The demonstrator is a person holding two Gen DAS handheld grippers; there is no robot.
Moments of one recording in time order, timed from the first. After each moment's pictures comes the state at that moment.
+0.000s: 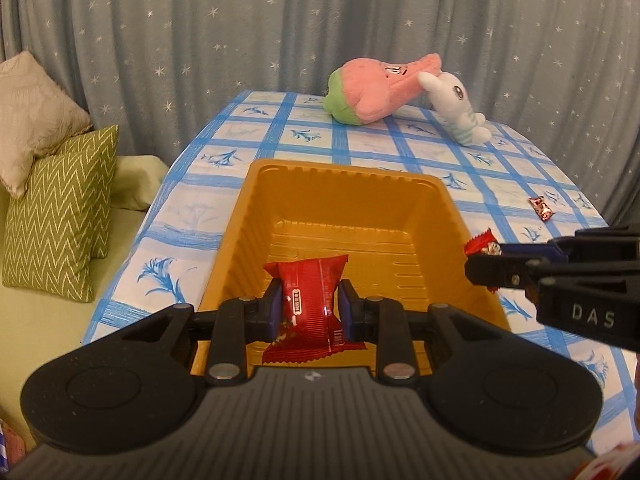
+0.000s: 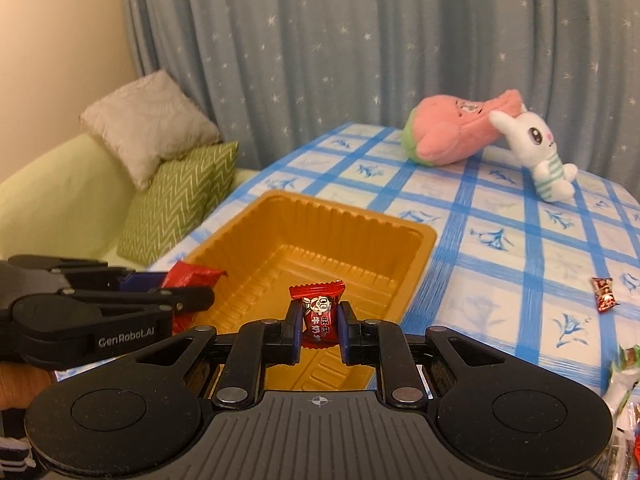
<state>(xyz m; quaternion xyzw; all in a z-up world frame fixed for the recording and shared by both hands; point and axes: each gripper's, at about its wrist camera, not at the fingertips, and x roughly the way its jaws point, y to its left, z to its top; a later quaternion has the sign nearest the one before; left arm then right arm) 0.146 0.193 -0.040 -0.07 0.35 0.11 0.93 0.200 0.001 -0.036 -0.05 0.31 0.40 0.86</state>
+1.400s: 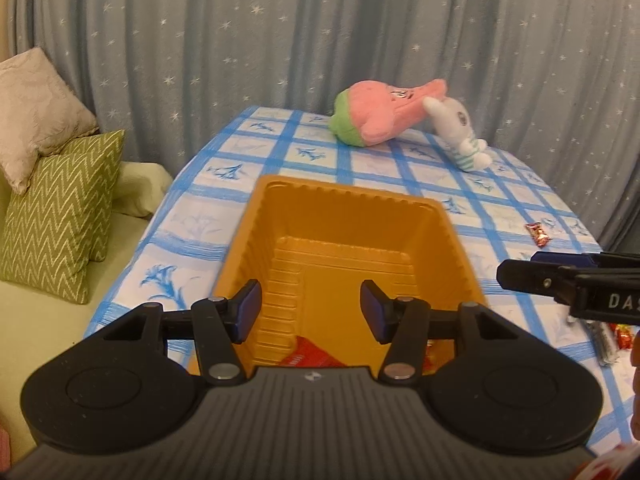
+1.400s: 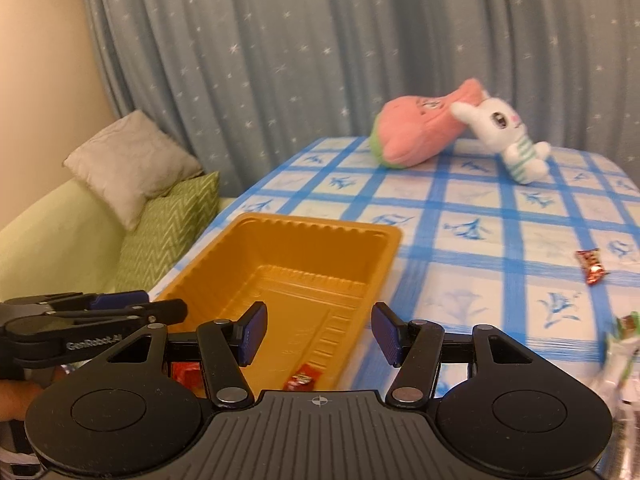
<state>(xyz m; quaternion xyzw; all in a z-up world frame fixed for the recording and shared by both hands) 0.139 0.190 -0.030 -0.09 0.31 0.11 0.94 0.212 -0.035 -0.033 0.02 0.31 0.38 0.87</state>
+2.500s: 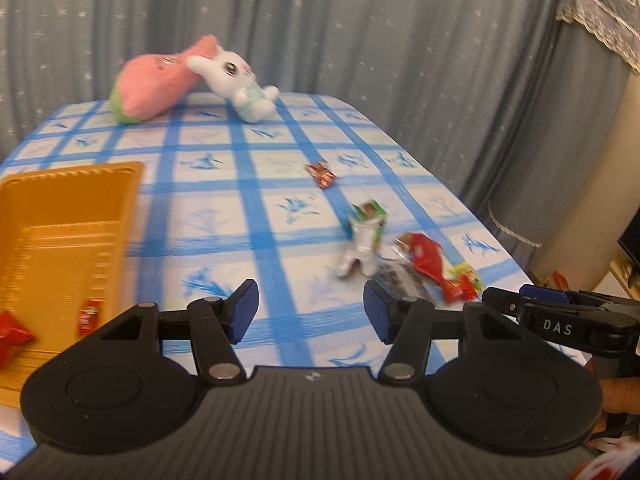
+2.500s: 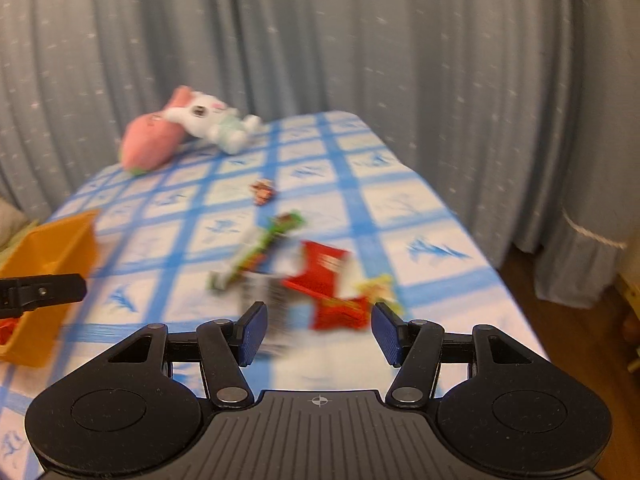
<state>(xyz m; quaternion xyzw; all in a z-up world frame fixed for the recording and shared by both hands) 0.173 -0.035 -0.041 -0.06 0.35 -0.08 0.93 0.171 -0.300 -0.082 0.08 0.33 0.10 0.94</state>
